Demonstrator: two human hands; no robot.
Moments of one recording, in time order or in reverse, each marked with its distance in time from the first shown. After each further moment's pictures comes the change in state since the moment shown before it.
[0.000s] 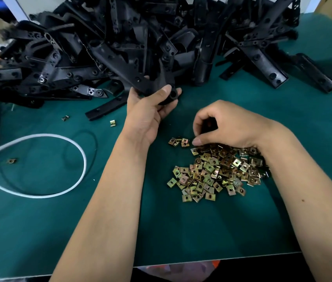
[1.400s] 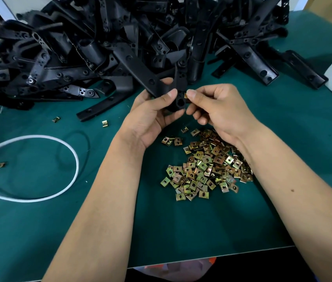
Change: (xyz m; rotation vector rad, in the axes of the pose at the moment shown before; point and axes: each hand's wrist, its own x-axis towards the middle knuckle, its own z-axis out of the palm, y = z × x) left_hand -0.006 -0.004 0.003 0.095 -0.206 -0.175; right_hand 0.010 -0.005 0.017 0.966 0.437 0.088
